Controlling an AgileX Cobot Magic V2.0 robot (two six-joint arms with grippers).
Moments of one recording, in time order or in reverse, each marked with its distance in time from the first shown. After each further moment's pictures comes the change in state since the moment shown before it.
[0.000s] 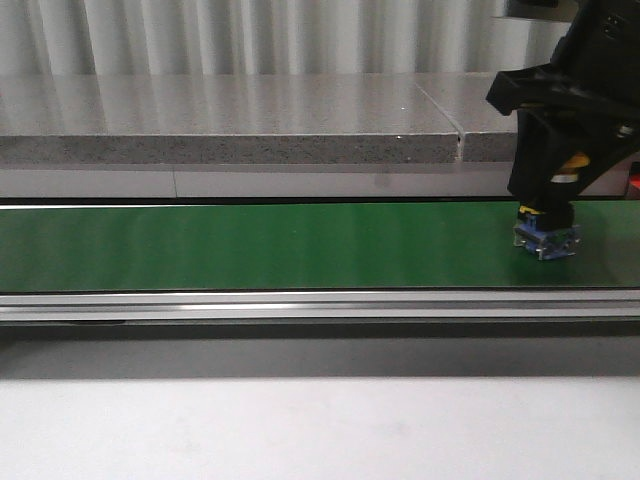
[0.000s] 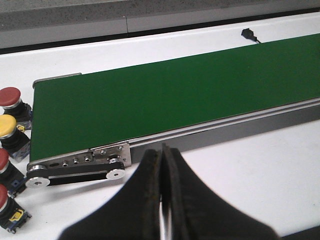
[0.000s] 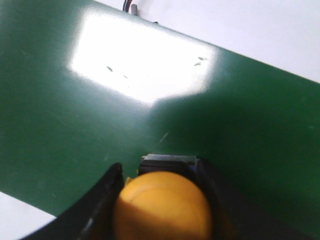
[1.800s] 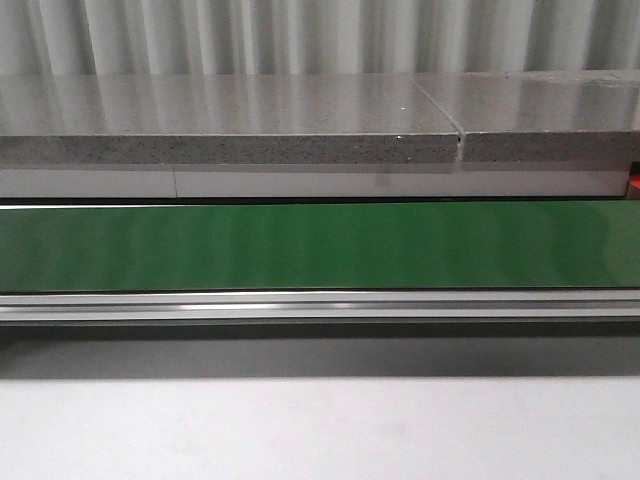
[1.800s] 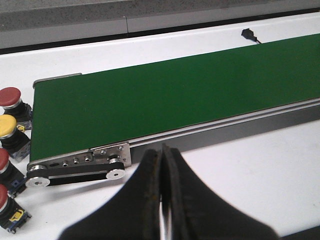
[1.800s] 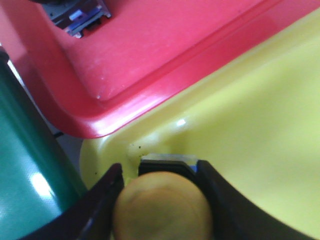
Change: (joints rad) left arm 0.000 0.000 0.000 0.000 0.000 0.000; right arm -0.744 0.071 0.121 0.019 -0.146 0.179
